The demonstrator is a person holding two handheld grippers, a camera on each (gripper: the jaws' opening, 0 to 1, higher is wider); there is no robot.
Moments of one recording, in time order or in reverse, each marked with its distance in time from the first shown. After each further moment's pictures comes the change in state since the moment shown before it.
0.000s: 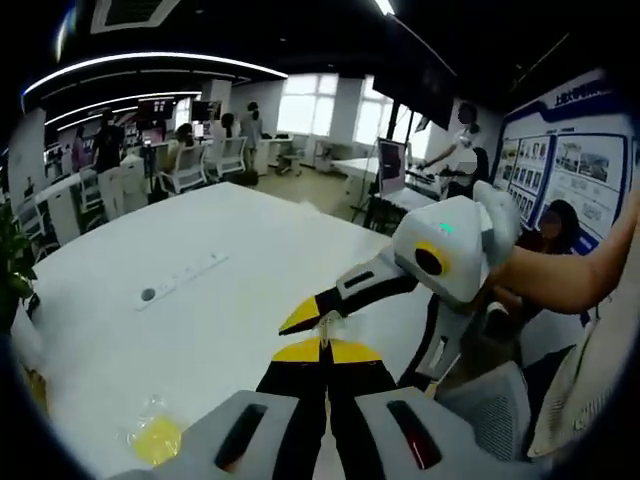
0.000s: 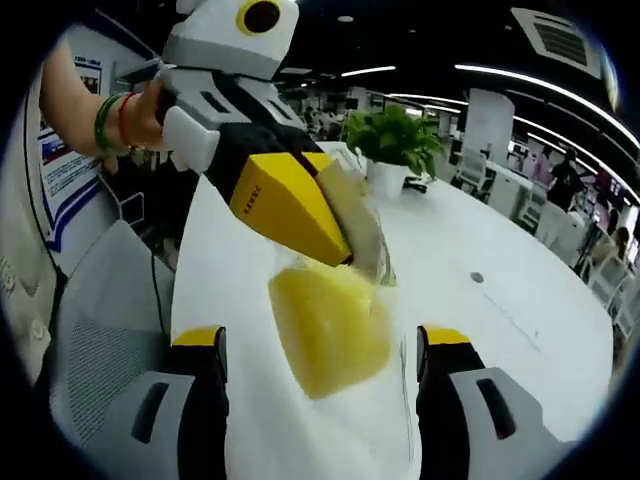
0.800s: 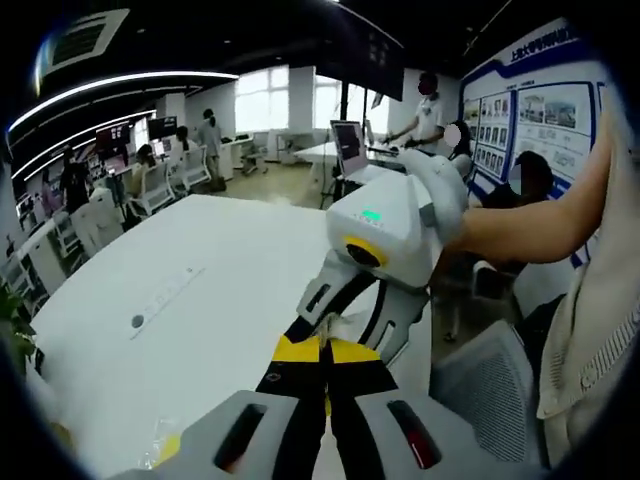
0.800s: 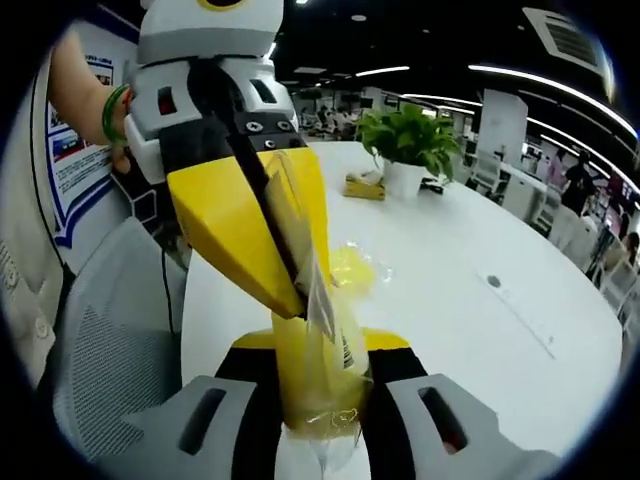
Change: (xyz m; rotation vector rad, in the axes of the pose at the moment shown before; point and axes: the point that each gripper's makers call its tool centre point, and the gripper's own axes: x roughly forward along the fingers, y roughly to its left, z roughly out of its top) left arm -0.007 -0.028 -0.013 0.189 0.049 -0.083; right arm 0.010 0.019 0.002 0.016 0.004 0.052
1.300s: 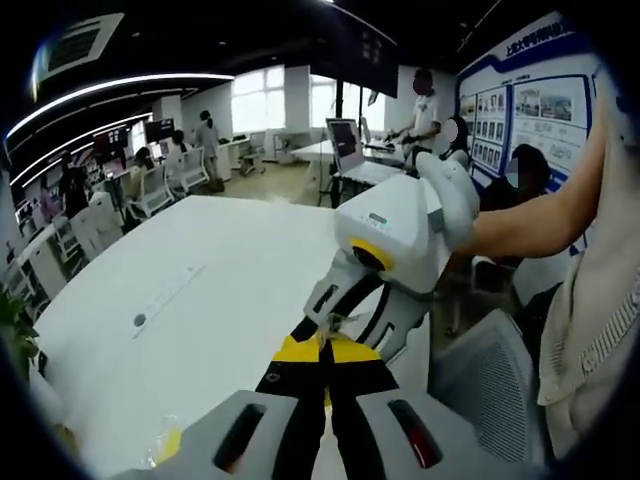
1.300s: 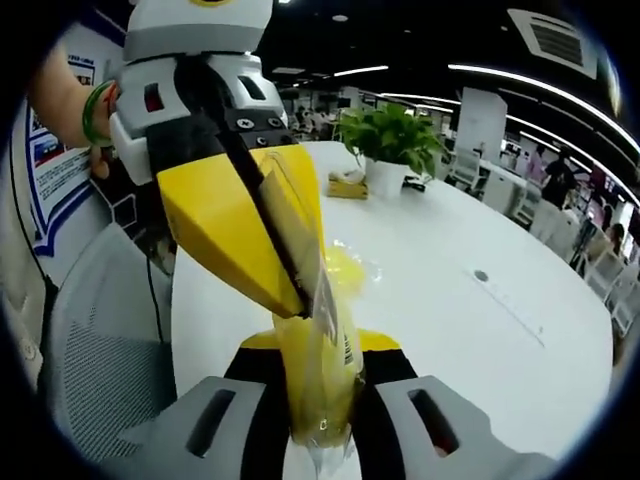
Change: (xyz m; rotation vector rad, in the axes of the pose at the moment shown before) left arm -0.011 -0.002 -0.008 0.023 0.009 -0.001; right arm 0.006 0.005 0.002 -0.013 -0.007 -0.087
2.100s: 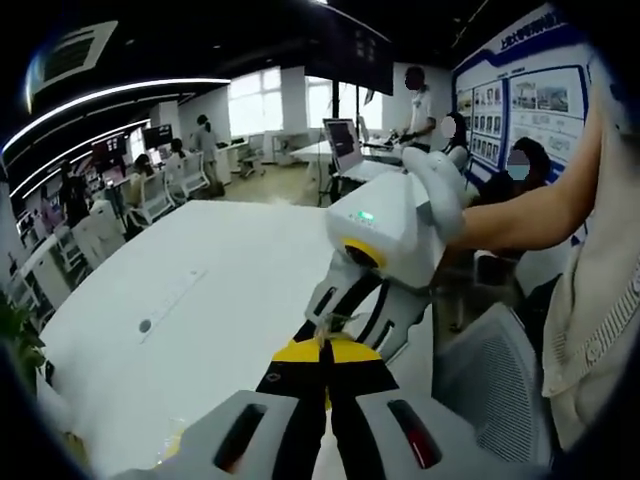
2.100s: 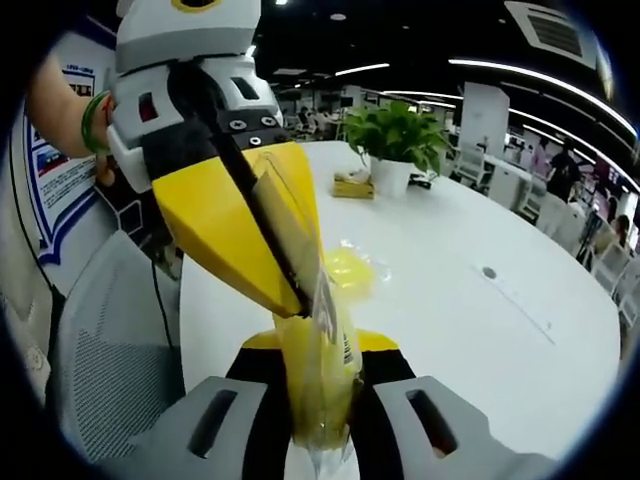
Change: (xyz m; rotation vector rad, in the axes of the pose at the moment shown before) left arm -0.003 0.001 0.001 0.052 0.001 0.014; right arm 0.002 0.003 0.004 0.034 0.001 0.033
